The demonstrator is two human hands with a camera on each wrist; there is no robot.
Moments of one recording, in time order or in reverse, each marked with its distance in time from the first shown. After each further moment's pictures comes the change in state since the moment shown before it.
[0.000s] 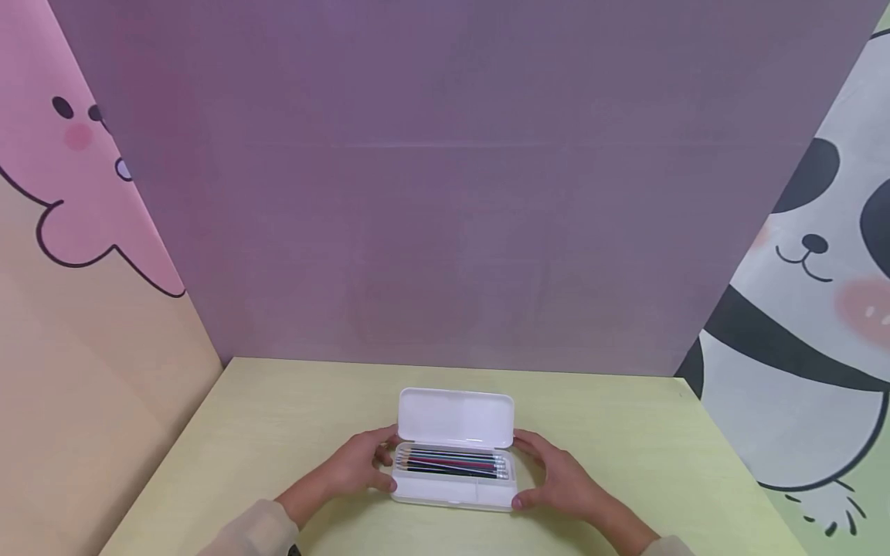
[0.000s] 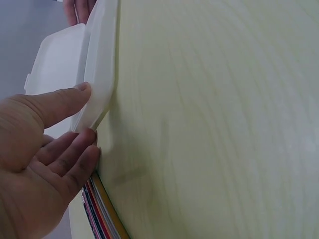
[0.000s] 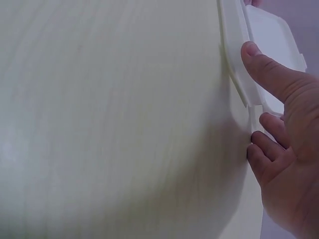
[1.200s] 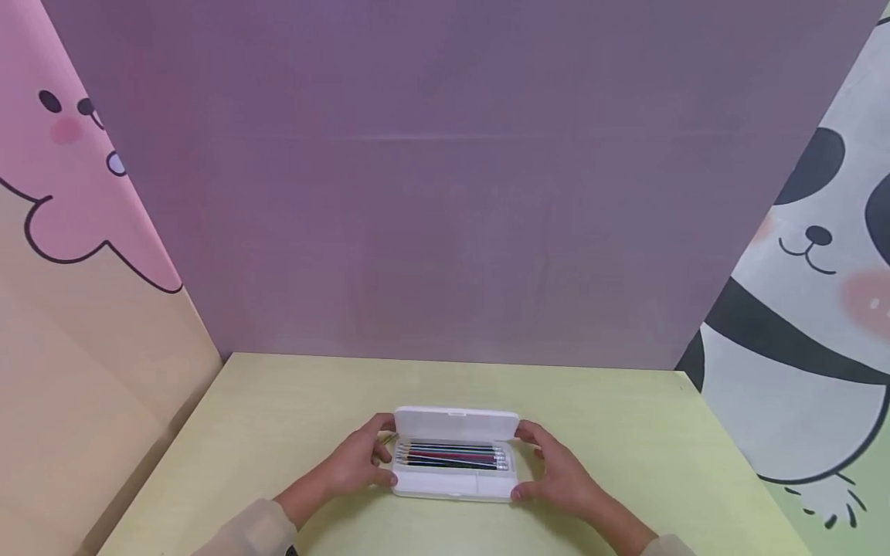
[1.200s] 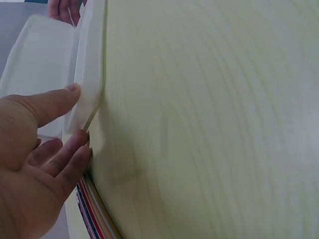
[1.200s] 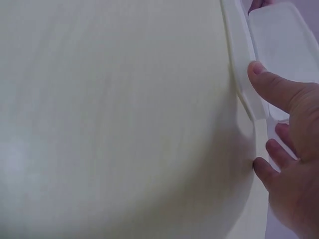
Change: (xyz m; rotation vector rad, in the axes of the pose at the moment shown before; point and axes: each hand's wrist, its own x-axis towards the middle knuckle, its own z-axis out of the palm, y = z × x) left_hand -0.002 -0.005 0.005 -0.037 0.064 -0.001; right_hand 0.000 -0.007 0.007 0.126 0.079 0.086
